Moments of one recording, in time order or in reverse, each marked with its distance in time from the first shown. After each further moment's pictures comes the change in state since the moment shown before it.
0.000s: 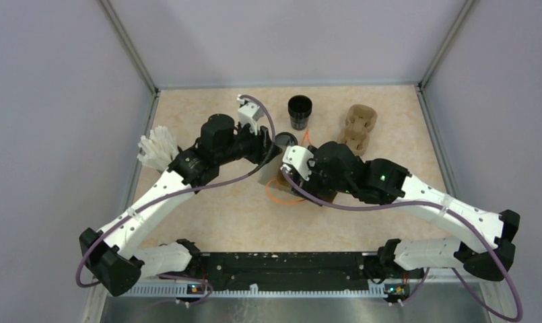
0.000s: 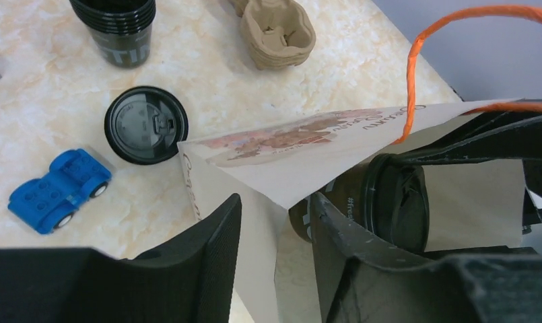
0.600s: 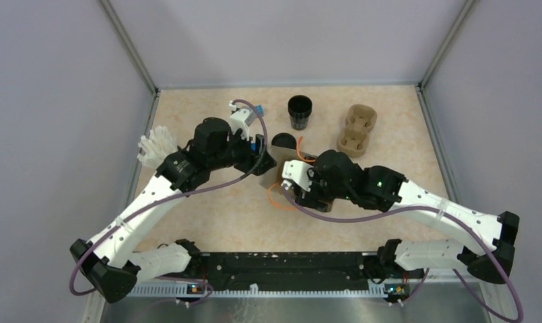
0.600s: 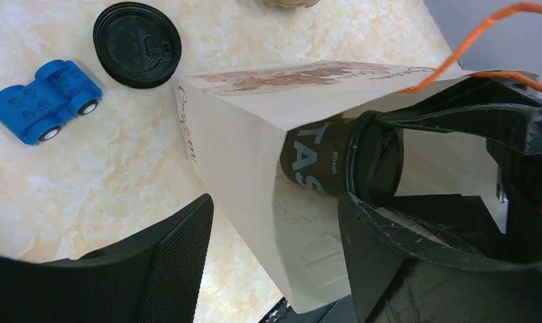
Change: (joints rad) left arm 0.004 -0.062 0.072 -0.295 -0.026 -0.094; right arm 0.002 -0.037 -0.124 0.063 -0.052 -0.143
